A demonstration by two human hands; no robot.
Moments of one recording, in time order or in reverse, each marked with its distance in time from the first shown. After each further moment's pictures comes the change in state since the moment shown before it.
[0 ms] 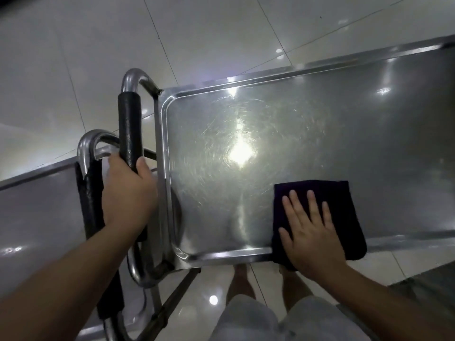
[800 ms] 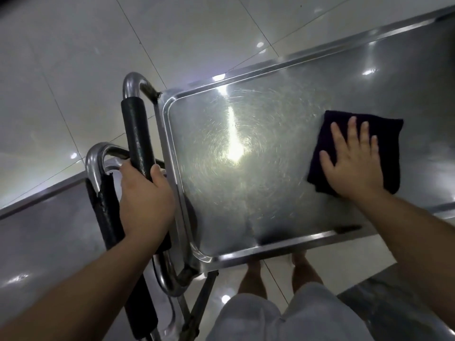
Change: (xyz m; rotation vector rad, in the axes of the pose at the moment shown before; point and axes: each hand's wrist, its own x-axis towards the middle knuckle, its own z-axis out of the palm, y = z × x) left_hand 0.009 -0.007 -0.004 -0.089 -0.049 0.098; right_hand 0.101 0.056 -0.039 0.053 0.055 0.403
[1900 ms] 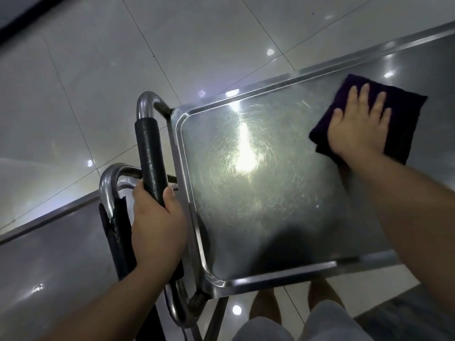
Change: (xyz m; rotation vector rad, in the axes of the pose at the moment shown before) left_hand 0.010 -0.001 -0.001 0.001 -0.055 -0.022; right_hand 0.112 -0.066 -0.037 0.097 0.072 0.229
